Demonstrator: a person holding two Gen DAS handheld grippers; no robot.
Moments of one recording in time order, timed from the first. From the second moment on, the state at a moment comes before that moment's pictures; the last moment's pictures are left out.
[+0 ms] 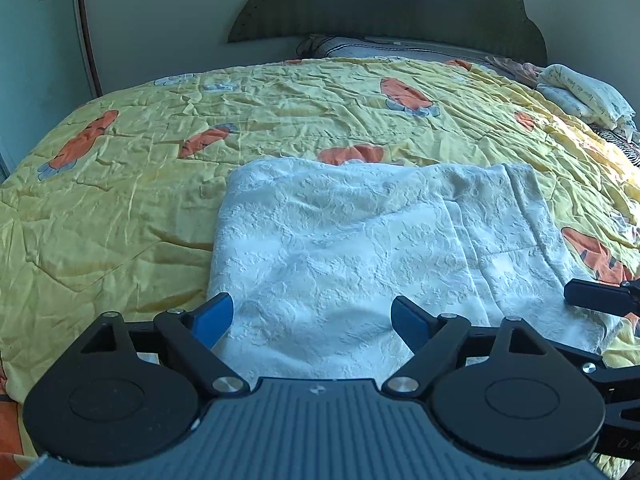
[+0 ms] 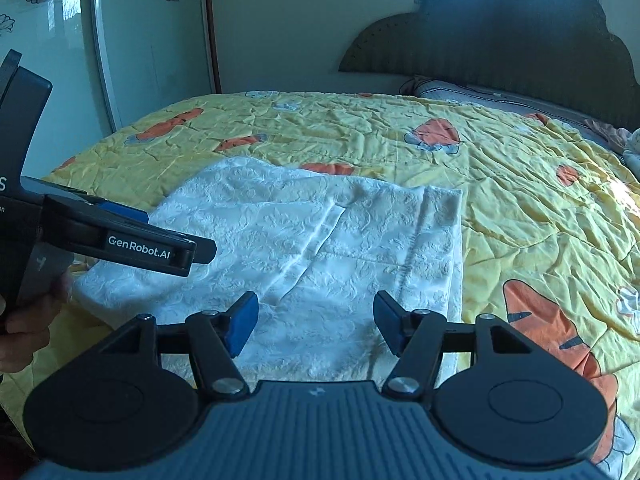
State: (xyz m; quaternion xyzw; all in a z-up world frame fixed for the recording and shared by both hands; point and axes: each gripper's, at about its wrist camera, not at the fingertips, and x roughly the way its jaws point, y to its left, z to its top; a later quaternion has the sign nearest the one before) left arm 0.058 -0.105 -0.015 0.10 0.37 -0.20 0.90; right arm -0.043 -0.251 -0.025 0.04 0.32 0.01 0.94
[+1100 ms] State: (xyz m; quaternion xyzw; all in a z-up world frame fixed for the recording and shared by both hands) left arm 0.104 -0.048 -0.009 0.00 0.42 -0.24 0.88; right arm -0.042 -0.354 -0.039 0.23 0.30 0.00 0.92
